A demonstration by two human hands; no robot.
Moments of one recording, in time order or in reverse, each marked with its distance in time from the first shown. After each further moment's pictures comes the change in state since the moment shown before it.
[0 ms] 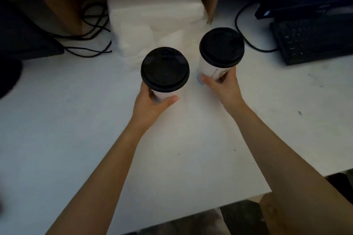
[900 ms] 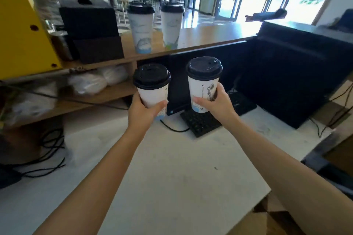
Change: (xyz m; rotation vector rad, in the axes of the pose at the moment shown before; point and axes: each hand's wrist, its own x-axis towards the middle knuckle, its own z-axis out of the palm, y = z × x) left_hand 0.032 0.252 0.119 -0.076 -0.012 0.308; right_hand -0.018 -0.199 -0.204 -0.134 0.321 -0.211
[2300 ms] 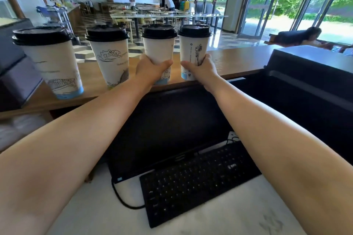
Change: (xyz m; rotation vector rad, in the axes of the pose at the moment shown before) left_hand 0.284 0.092 0.246 0.101 0.074 0.014; right_hand 0.385 0.023 -0.077 0.057 -0.017 -0.067
